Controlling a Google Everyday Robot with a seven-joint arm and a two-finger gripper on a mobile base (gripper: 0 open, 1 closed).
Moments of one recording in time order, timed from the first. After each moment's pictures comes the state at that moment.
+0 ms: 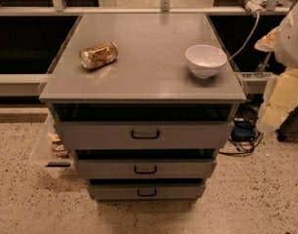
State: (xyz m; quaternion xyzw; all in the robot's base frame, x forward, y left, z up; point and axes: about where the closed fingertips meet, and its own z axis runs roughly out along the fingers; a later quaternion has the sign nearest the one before) arm 0.438 -0.216 0.977 -0.60 0.78 -0.04 0.16
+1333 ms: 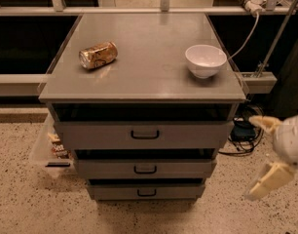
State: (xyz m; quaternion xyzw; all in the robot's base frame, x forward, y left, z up) arm 0.398 -0.239 0.816 -0.56 0.77 0.09 0.27
